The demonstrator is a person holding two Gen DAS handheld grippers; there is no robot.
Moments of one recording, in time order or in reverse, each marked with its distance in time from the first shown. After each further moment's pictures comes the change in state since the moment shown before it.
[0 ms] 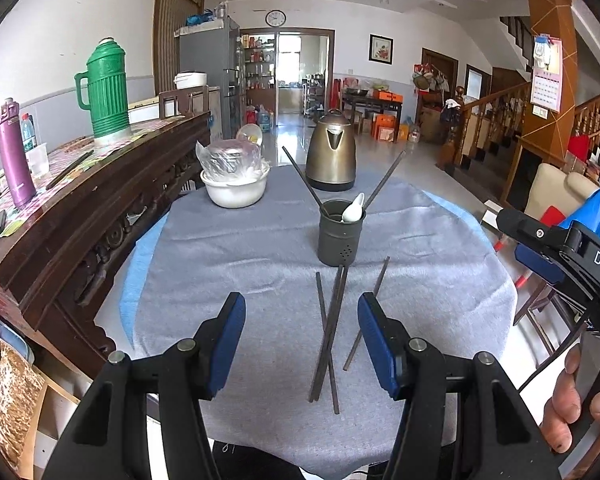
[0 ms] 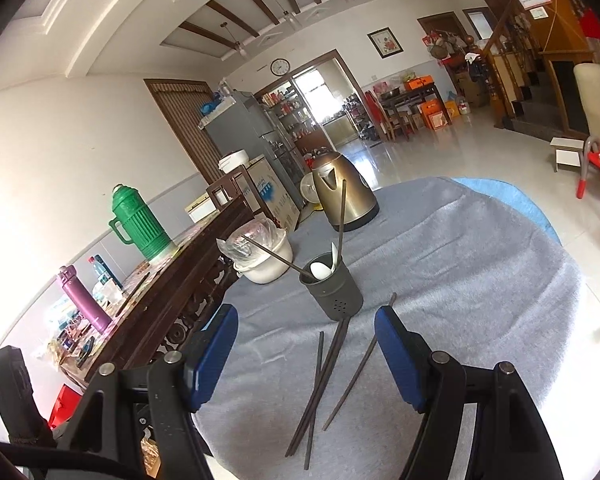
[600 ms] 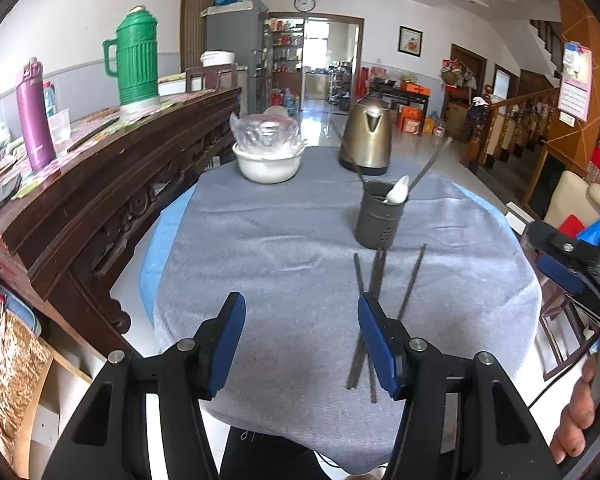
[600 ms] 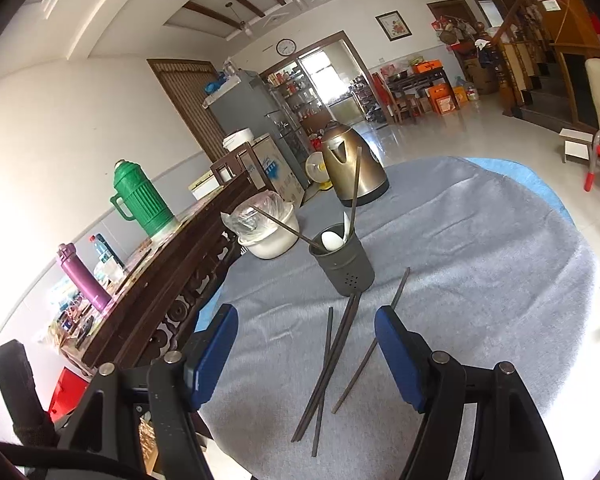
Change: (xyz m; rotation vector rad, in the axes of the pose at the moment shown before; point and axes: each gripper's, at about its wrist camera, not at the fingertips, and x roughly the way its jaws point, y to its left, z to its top) left arm 0.022 0.039 -0.016 -0.075 0.066 0.070; right arm 0.024 0.010 -0.019 -0.020 0.077 0.011
